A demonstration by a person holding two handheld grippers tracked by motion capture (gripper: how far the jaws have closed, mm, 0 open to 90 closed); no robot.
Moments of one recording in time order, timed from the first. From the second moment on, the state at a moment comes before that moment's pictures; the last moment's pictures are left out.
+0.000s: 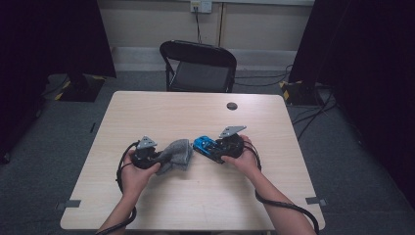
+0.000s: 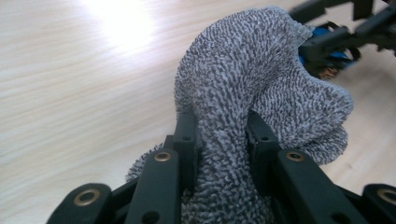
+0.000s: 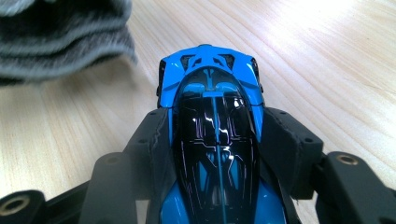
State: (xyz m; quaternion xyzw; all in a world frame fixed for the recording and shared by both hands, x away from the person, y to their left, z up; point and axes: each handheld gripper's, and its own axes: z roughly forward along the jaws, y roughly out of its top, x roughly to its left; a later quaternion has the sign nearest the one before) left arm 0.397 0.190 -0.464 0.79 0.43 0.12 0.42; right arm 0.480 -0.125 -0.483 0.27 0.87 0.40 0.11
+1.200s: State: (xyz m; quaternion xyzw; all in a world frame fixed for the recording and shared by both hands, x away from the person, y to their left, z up) left arm 0.377 0.109 -0.467 0.83 0.33 0.07 0.44; right arm 0.466 -0.153 -0.454 0.27 0.85 0.43 0.12
